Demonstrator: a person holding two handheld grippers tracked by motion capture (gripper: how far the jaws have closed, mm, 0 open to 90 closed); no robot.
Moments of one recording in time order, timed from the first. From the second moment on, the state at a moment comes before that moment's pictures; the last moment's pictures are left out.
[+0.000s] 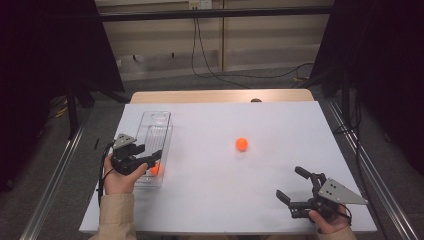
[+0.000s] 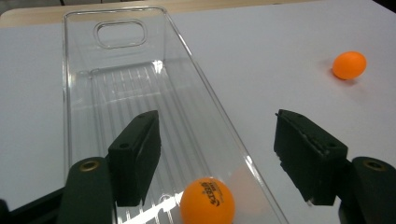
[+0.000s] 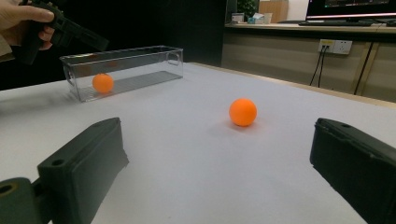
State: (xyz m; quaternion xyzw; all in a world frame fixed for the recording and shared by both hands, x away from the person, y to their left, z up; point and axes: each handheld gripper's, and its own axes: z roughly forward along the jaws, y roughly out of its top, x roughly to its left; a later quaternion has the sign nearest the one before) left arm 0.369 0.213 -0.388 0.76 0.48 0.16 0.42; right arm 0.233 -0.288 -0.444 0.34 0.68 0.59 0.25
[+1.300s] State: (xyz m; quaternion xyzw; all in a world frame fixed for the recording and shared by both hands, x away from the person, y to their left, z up) left arm 0.369 0.182 -0.390 0.77 0.45 0.14 0.44; right arm 0.233 -0.288 -0.444 0.34 0.68 0.59 0.25
